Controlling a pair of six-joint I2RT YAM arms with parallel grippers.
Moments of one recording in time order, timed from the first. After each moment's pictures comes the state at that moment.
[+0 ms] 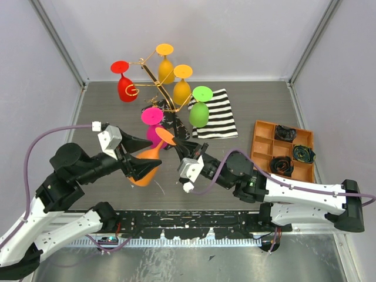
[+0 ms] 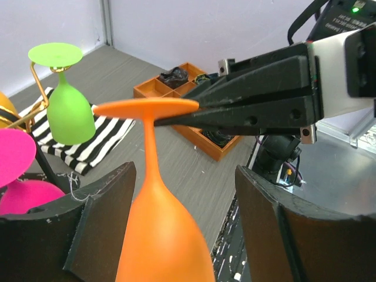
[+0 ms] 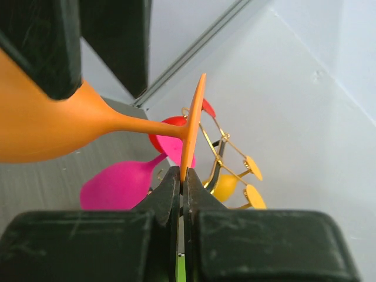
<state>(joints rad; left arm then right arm) -0.85 0.61 1.02 -0.37 0.28 -0.14 1.29 1.00 0.82 0.39 0.22 -0.86</state>
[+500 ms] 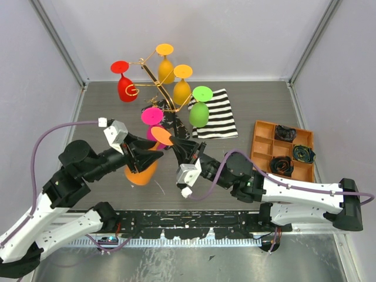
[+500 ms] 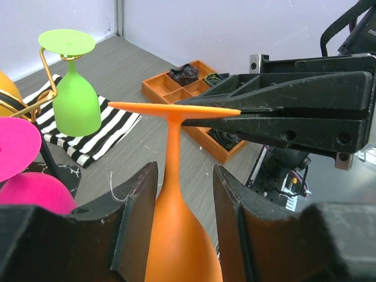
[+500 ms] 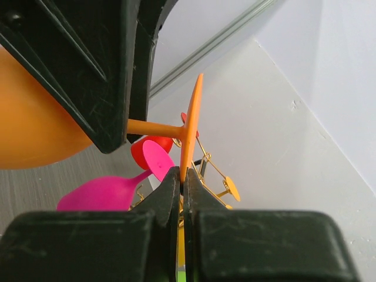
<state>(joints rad) -0.85 0.63 0.98 -0.33 0.22 -0.20 1.29 1.03 0.83 0.47 0.19 -0.99</state>
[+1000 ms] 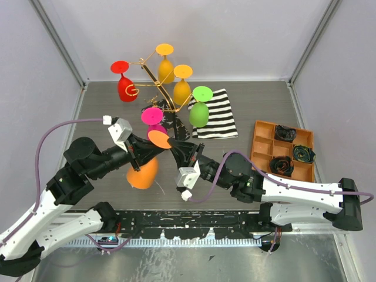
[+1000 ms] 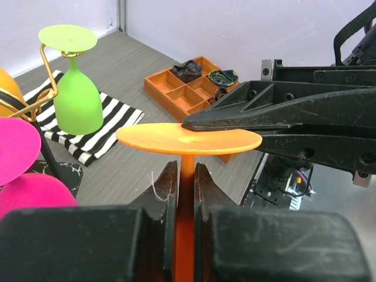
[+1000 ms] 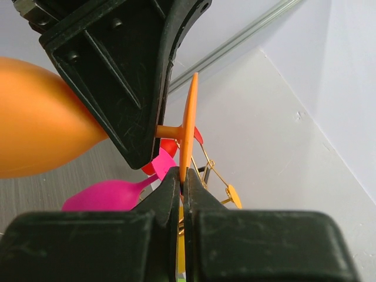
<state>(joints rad) -0.85 0.68 0.98 -0.31 0.22 -0.20 1.29 1.03 0.83 0.46 0.15 -1.02</state>
